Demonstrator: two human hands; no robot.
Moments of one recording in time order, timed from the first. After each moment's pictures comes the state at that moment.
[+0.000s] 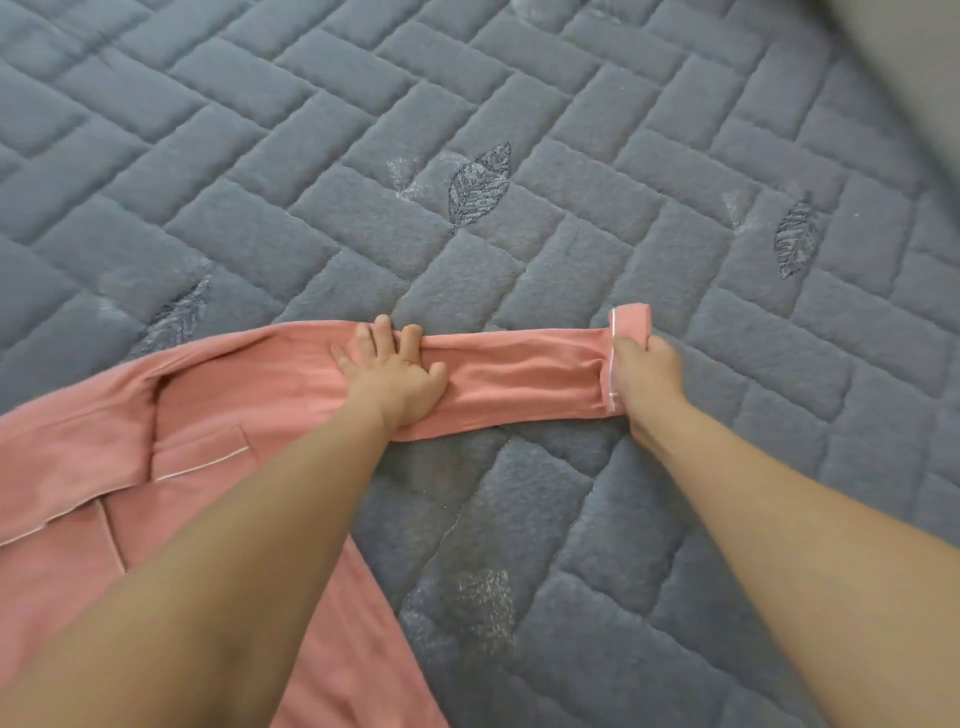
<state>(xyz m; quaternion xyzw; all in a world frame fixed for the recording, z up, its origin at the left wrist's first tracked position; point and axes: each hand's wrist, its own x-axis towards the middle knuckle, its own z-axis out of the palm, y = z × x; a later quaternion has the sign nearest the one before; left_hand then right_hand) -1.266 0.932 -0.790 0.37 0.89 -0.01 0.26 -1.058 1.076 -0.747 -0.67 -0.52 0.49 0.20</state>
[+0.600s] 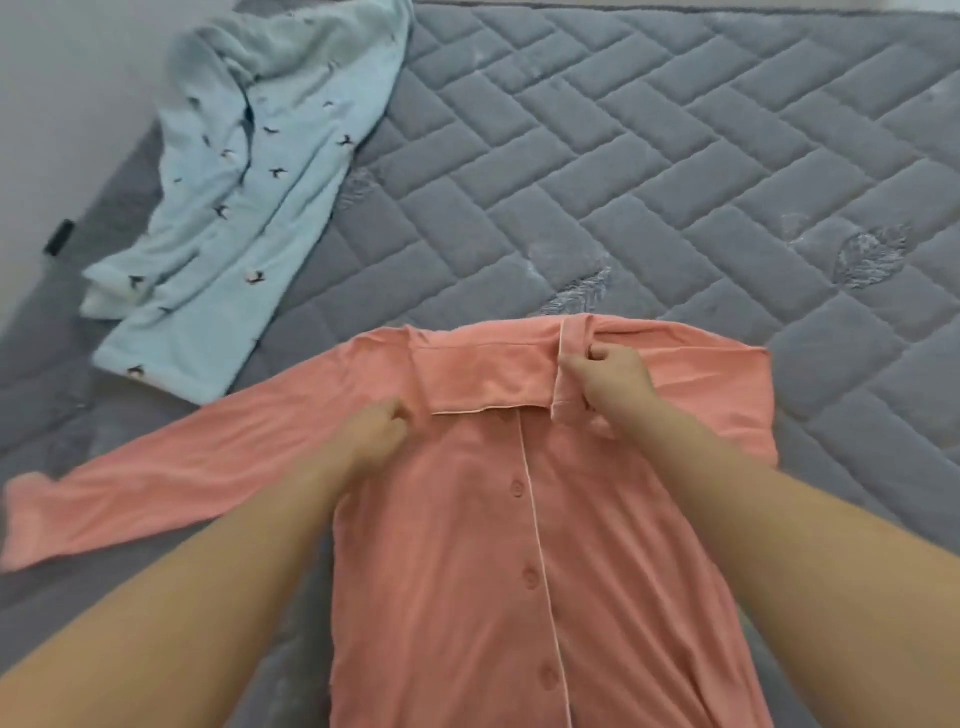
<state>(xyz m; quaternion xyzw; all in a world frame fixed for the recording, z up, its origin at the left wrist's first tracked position) -1.438 0.513 -0.699 0.16 0.92 0.15 0.33 -1.342 0.766 -0.686 -0.41 -0.75 0.51 -0.02</state>
